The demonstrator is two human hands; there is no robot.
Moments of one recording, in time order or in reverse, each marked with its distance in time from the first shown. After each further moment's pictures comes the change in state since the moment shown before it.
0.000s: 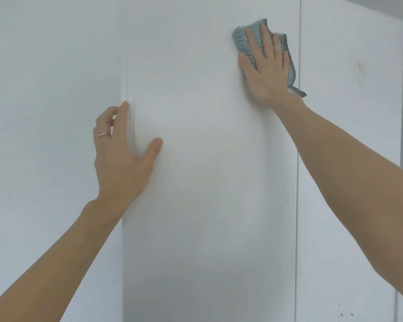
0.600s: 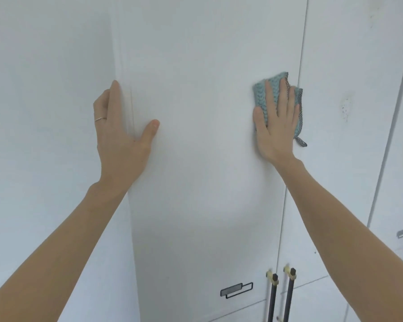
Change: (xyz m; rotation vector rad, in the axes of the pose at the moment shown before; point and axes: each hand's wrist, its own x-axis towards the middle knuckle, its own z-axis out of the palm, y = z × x) left_hand -0.071 -0.022 -0.009 -0.128 -0.091 -0.094; right_hand -0.222 0.058 0.048 0.000 0.050 0.120
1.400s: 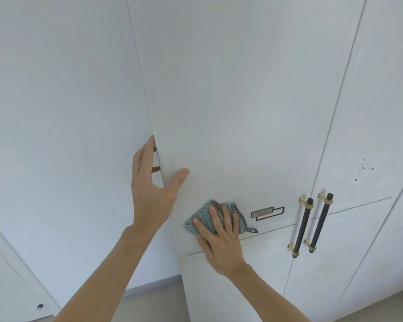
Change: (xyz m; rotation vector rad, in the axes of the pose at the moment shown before) left_hand -0.235 -0.094 -0.036 -0.020 -0.196 -0.208; right_hand -0.484 -0.068 0.104 0.050 -0.342 -0.217
